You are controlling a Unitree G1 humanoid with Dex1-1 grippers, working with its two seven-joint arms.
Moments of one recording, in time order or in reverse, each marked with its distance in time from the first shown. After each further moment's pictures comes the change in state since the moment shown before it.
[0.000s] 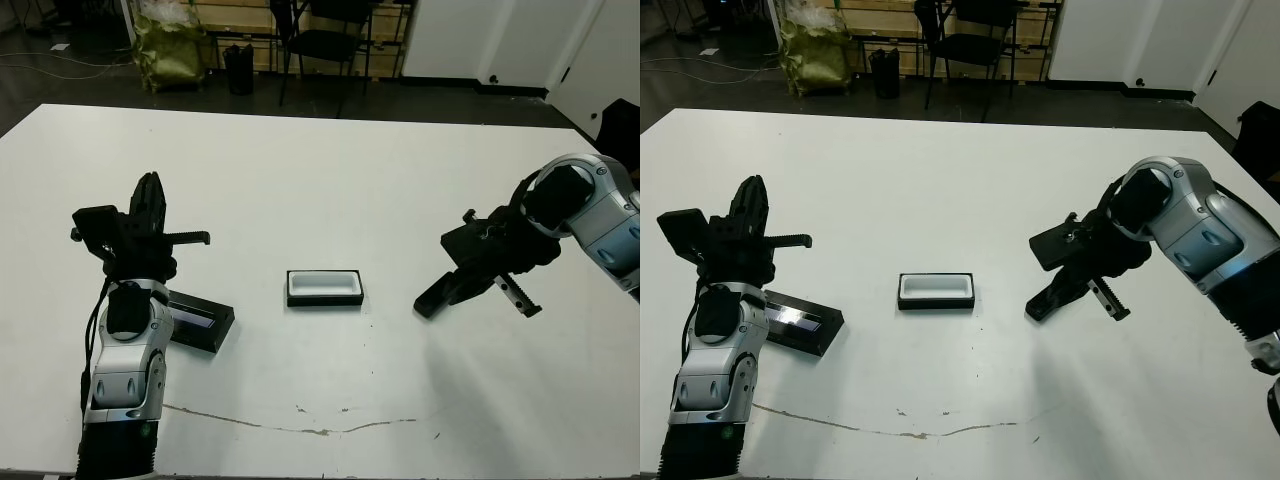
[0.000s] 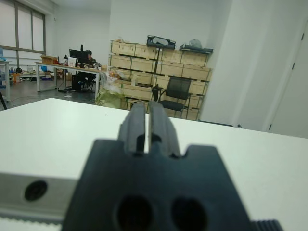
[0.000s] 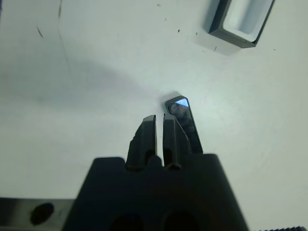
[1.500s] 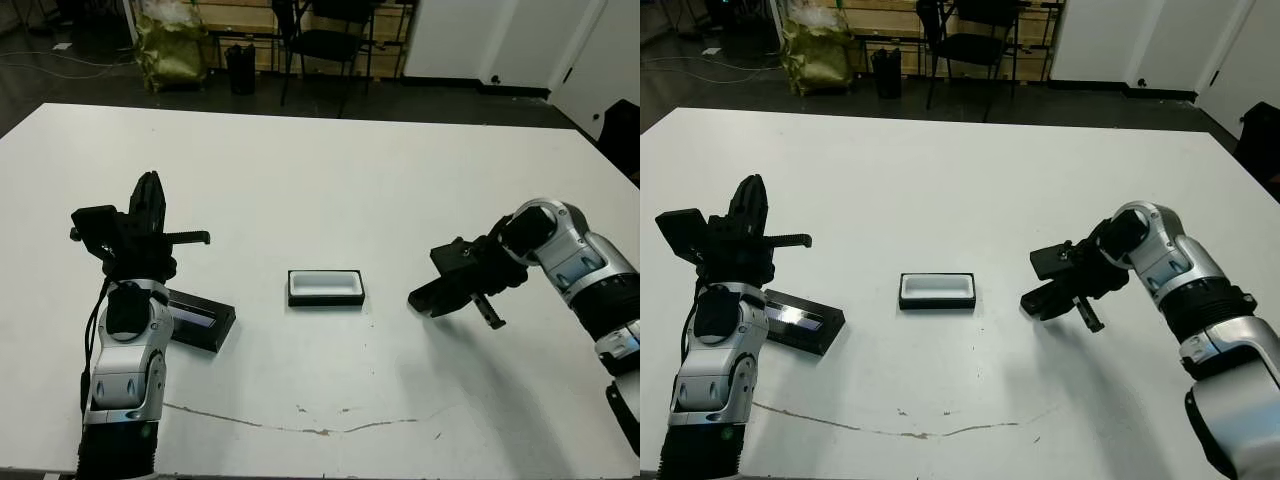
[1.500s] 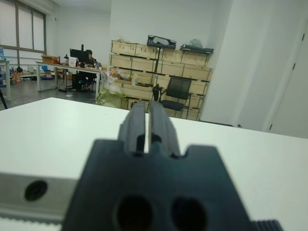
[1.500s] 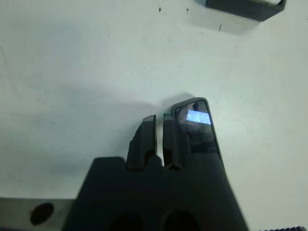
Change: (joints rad) left arm 0.003 -0.004 -0.002 -0.014 0.005 0.013 0.010; right arm 0.049 0.274 -0.132 0.535 -0.144 -0.216 -0.058
